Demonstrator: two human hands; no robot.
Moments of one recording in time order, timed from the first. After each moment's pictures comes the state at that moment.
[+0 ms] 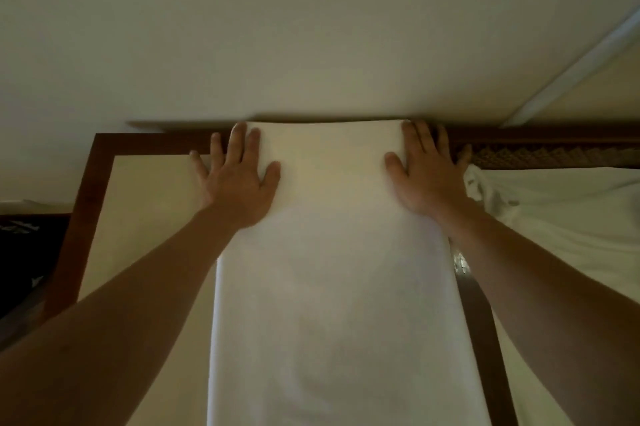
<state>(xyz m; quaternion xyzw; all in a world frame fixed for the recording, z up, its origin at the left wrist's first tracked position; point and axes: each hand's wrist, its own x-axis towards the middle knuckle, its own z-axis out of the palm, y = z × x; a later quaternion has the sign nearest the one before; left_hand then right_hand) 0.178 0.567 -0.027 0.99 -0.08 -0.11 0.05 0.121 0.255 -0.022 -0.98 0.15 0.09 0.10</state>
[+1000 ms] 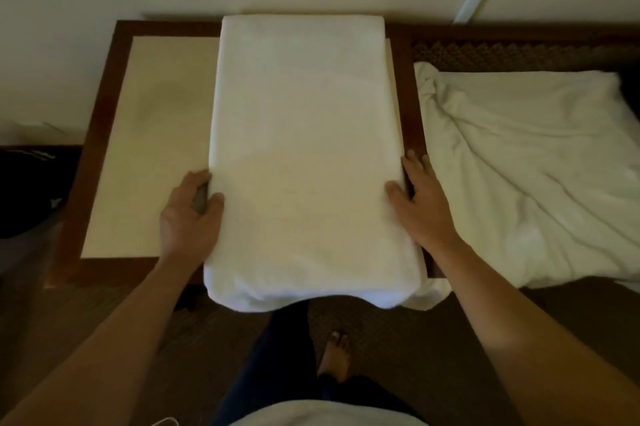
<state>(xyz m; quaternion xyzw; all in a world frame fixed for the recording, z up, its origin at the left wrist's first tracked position) -0.141 0.662 -0.012 0.91 0.10 -0.05 0.40 -0.196 0.289 -0.020 -0.91 0.17 0.02 0.37</state>
